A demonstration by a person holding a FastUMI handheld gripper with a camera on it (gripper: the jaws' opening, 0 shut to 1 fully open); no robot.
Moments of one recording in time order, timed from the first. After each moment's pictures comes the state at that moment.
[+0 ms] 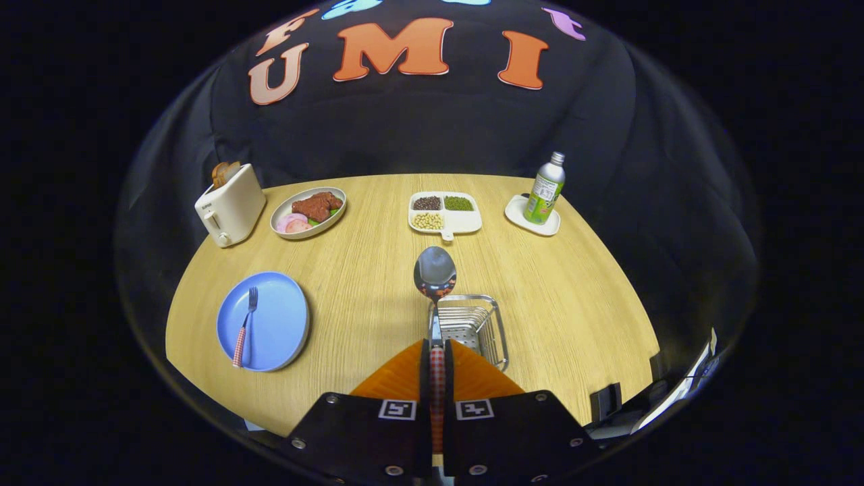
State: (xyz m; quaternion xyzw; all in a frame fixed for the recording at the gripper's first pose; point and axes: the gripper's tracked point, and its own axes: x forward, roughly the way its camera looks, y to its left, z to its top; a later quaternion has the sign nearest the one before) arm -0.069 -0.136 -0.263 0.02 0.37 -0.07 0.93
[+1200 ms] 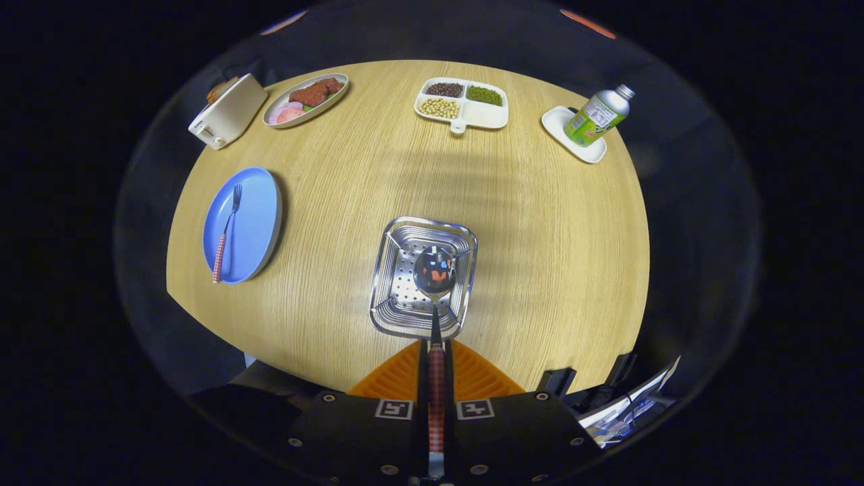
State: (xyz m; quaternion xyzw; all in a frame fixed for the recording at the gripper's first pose) arm -0.091 -0.170 -0.298 -0.04 0.63 0.02 0.77
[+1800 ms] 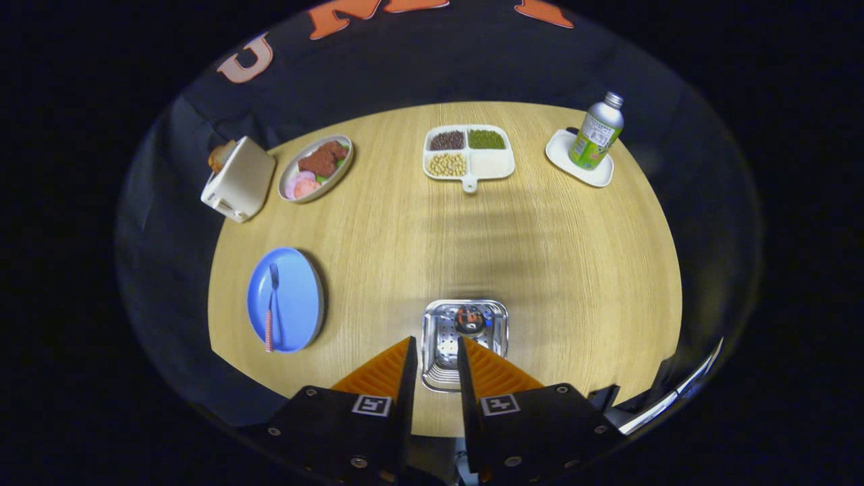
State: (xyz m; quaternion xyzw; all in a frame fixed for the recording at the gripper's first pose) arm -0.025 -0.125 -0.256 0.10 0.51 0.03 0.85
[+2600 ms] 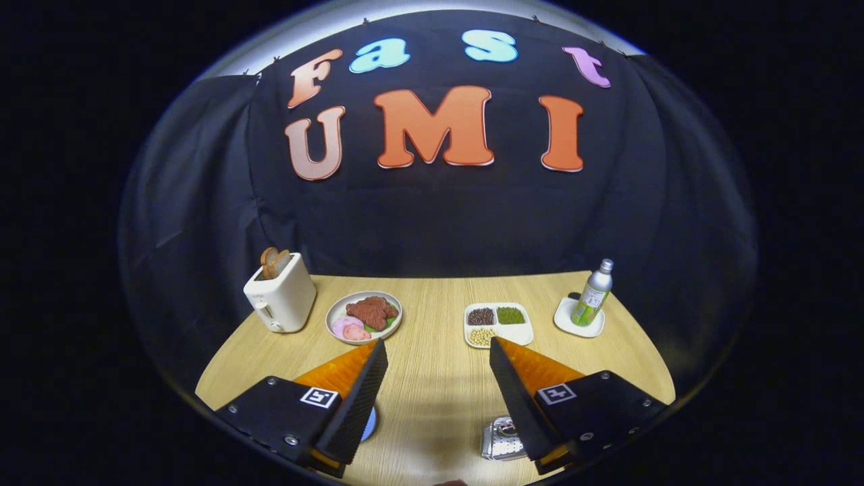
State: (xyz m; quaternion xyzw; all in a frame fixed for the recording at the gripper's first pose) arm 0.036 -0.056 -0.117 0.03 0.15 0.00 0.99
